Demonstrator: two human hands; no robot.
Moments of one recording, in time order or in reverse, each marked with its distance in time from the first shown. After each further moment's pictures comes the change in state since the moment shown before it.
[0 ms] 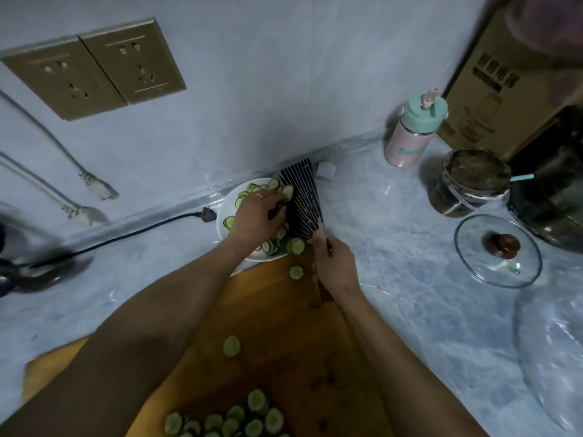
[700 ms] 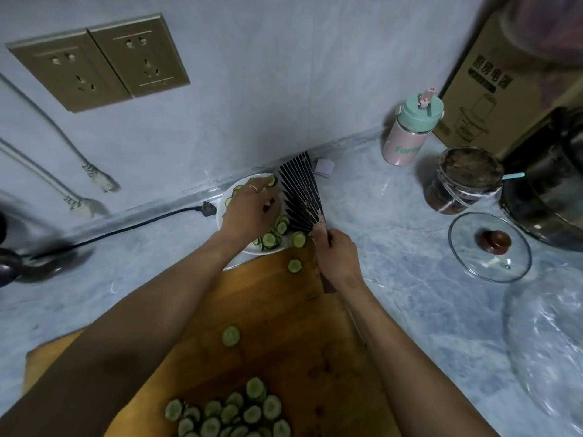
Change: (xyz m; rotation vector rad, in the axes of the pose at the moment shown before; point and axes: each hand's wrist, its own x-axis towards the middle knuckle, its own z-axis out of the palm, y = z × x) left_hand -0.008 0.002 -0.021 0.107 0.068 0.106; right_hand 0.000 -0.004 -0.008 -0.073 0.006 -0.075
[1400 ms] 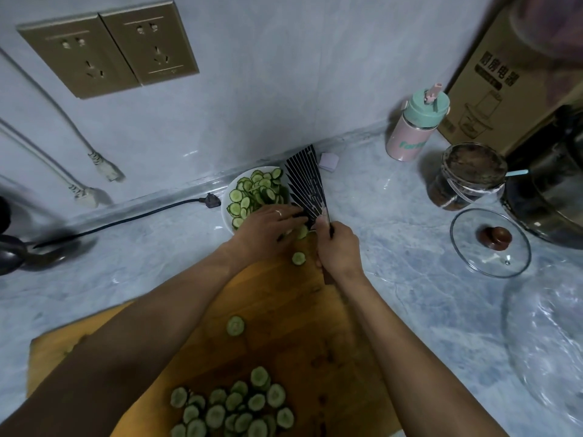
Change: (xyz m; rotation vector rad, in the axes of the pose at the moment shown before) left_hand -0.042 0.005 0.016 -0.014 -0.118 0.364; right_hand 0.002 0.001 0.008 -0.050 0.043 -0.020
